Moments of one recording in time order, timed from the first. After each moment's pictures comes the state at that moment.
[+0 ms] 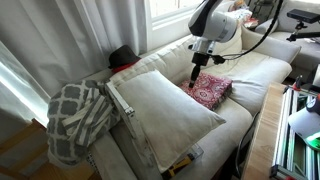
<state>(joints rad) -0.10 0.34 0.06 -2.35 0.86 2.41 -1.12</state>
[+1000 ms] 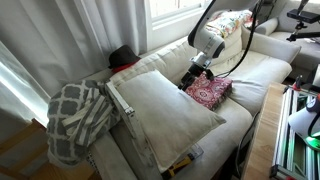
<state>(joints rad) -0.21 0.70 0.04 -2.10 1.37 2.28 -1.40</state>
